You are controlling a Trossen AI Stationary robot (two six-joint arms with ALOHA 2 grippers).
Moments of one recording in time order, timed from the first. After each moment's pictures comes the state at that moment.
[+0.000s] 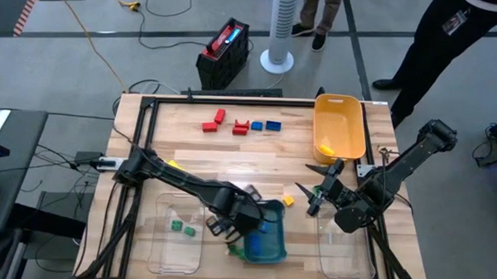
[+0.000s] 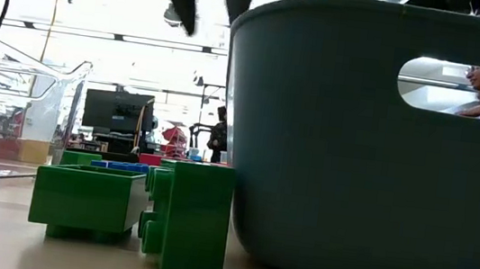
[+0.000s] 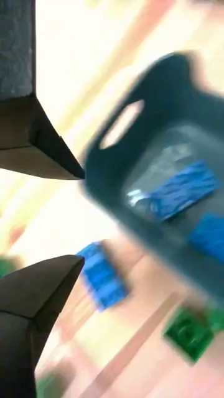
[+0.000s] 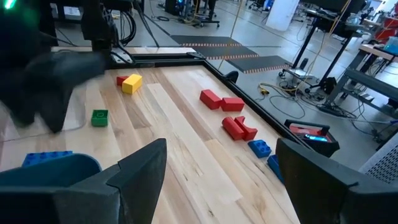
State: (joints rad) left arm -0.37 2.07 2.02 -1.32 -0.16 0.51; right arm 0.71 1.16 0.86 -0.46 1.21 0.55
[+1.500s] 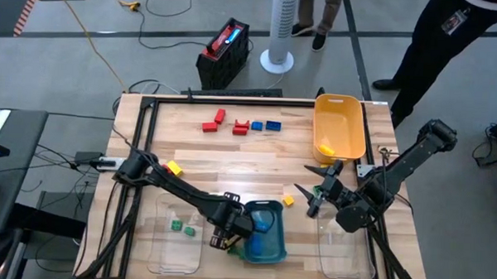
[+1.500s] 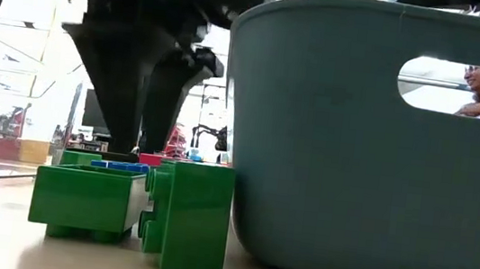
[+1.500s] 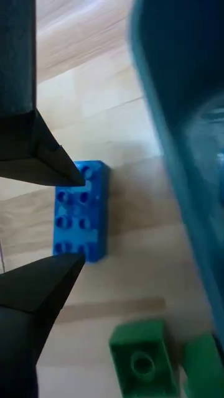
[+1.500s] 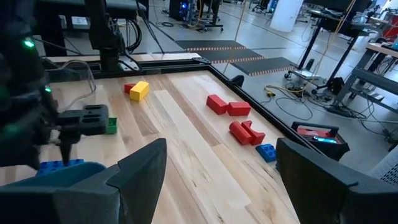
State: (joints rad) left arm -0.40 2.09 1.67 -1.02 -0.09 -0.17; right arm 0.71 1.16 0.86 -0.40 1.20 0.52
